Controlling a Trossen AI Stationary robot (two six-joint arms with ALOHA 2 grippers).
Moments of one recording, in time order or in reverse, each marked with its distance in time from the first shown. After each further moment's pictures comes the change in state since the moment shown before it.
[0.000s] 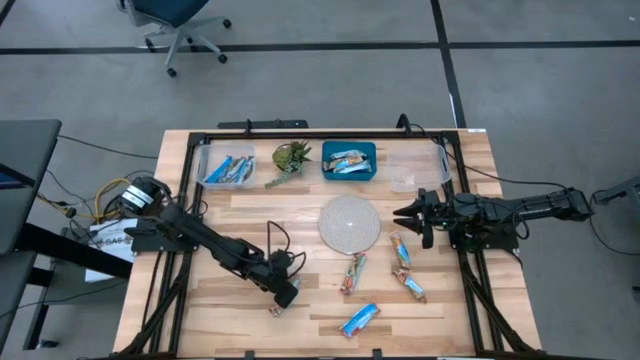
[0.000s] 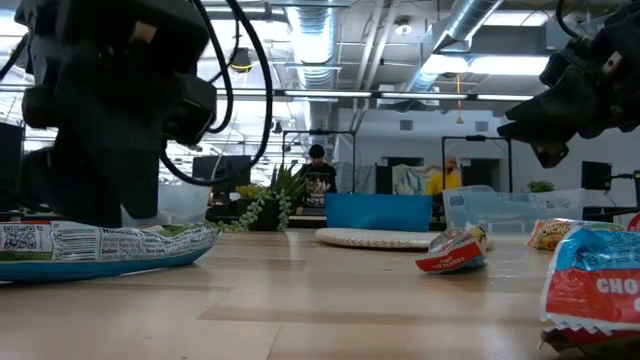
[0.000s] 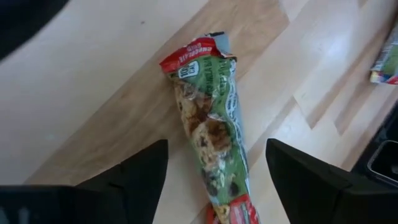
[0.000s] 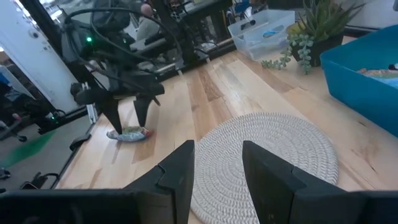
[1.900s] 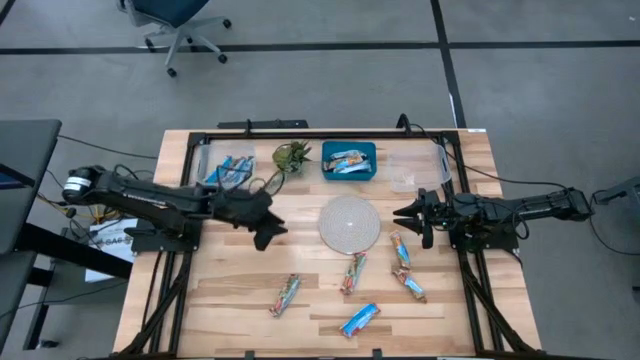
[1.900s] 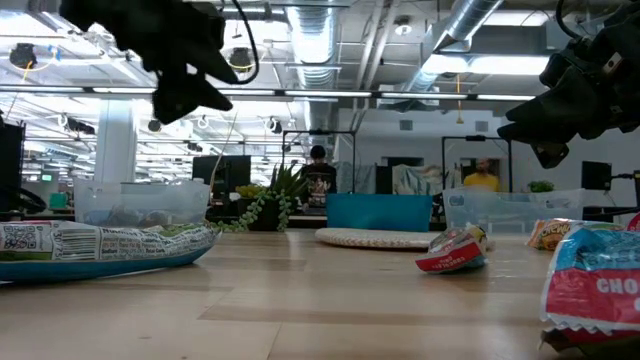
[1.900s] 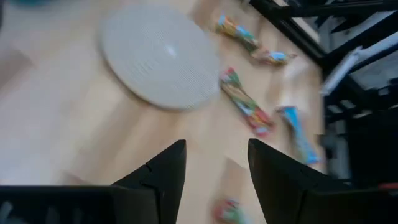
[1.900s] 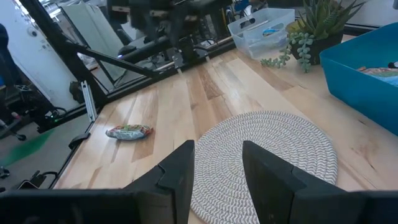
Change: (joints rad) left arm 0.399 -0.624 -0.213 0.016 -0.023 0.650; right arm 0.000 0.000 0.000 -0.003 0.000 0.000
